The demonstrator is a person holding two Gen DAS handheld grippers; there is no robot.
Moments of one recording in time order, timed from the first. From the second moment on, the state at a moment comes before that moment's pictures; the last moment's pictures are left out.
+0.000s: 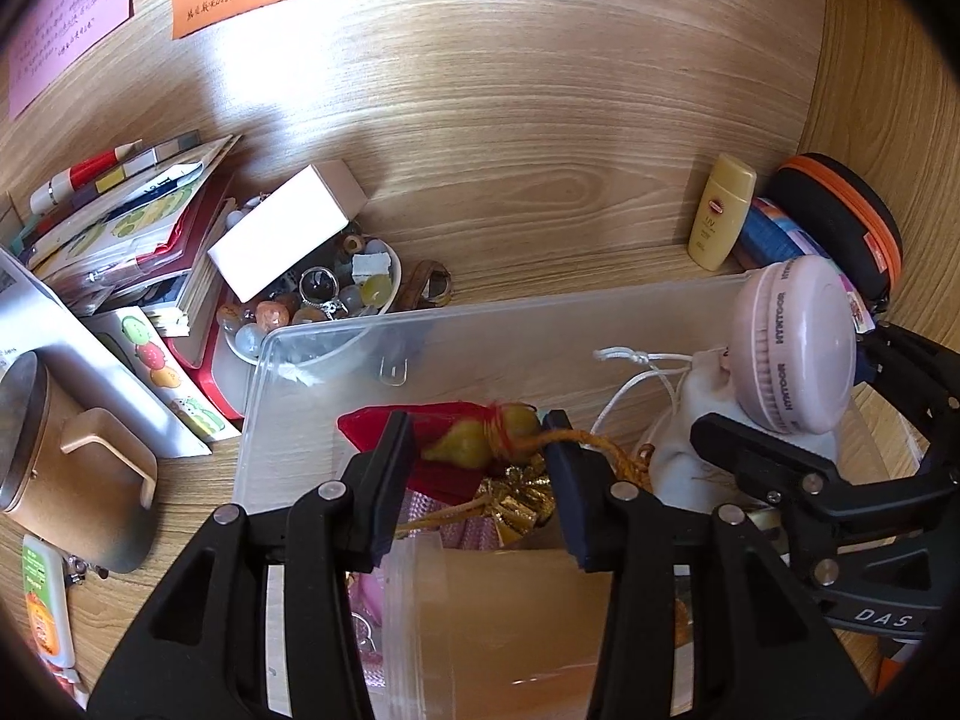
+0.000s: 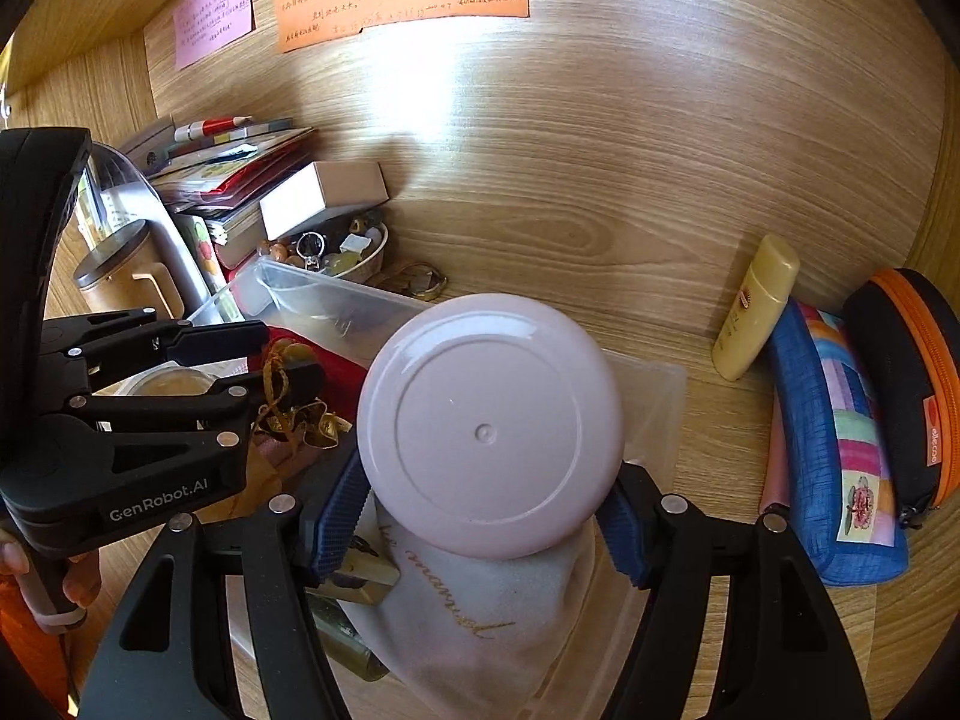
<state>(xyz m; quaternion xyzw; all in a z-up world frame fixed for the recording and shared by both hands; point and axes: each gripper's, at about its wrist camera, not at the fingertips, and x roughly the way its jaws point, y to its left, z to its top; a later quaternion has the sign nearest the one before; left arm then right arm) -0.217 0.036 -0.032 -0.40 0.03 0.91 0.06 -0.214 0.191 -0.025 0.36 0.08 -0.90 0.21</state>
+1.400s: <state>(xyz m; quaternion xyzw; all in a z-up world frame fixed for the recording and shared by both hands) -0.158 0.036 0.007 -0.34 0.03 0.94 0.06 -0.162 0.210 0.012 0.33 0.08 -0.93 0.16</state>
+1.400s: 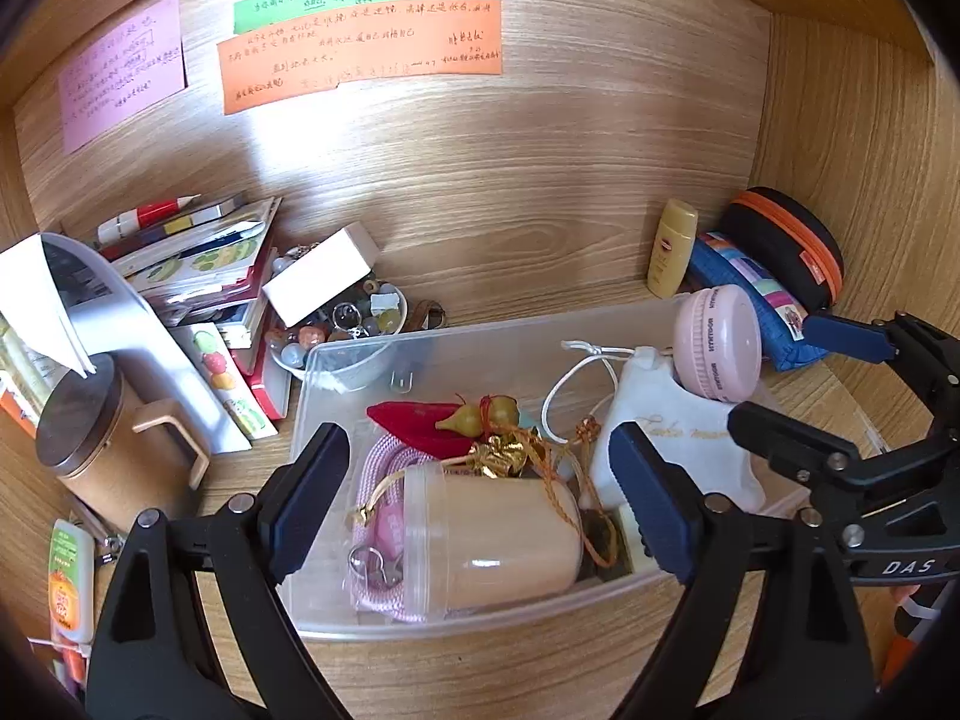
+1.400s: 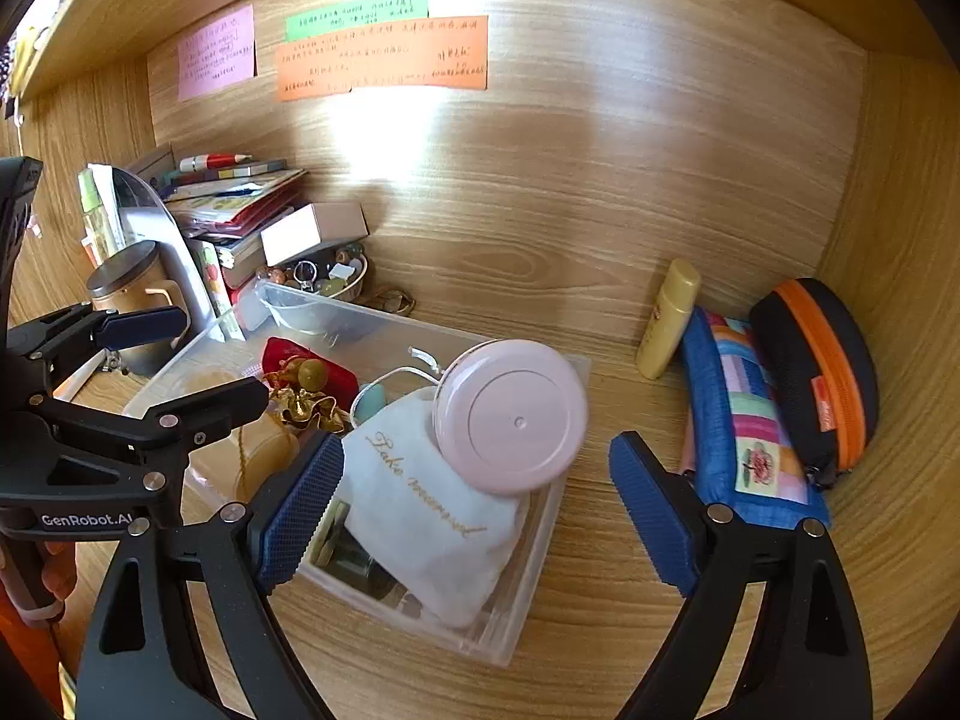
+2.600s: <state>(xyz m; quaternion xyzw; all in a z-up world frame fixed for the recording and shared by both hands) -0.027 0.028 0.027 -0.27 0.00 0.96 0.01 -0.024 0.225 0.037 0.24 0.08 -0.96 0.14</state>
